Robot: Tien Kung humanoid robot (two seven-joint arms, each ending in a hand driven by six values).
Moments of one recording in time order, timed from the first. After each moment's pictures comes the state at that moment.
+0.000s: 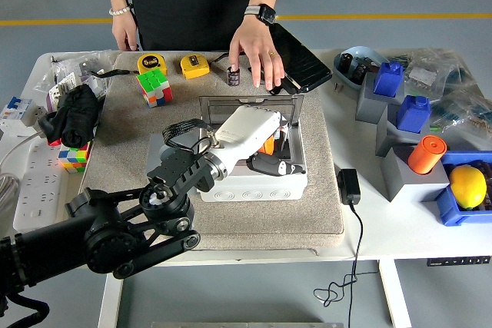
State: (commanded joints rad) left arm -0.74 0.11 -0.36 -1.23 1.91 0.35 0.33; right arm 0.17 -0.19 0.15 0.39 -0.55 -0.13 -0.07
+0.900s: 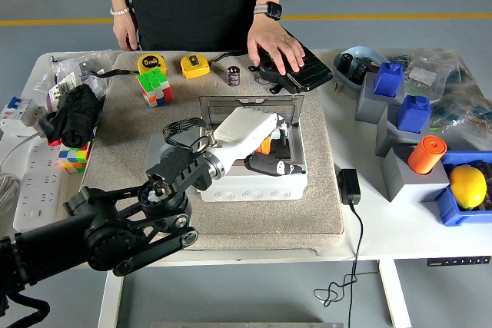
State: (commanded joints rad) left arm -0.73 0.12 -0.38 -1.21 1.91 0.33 0.30; right arm 0.17 -0.18 0.16 0.40 -0.56 -0.12 -0.06
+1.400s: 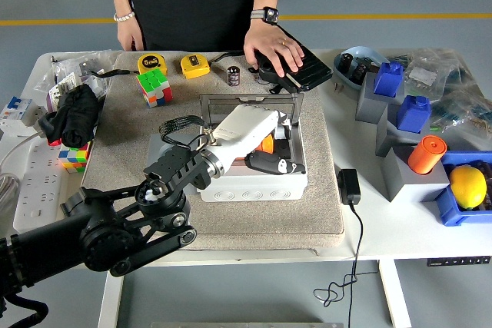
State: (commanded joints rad) left arm -0.72 0.13 -0.40 -1.25 1.90 0.33 0.27; right arm 0.16 -0.18 0.16 0.40 -0.57 -0.12 -0.06
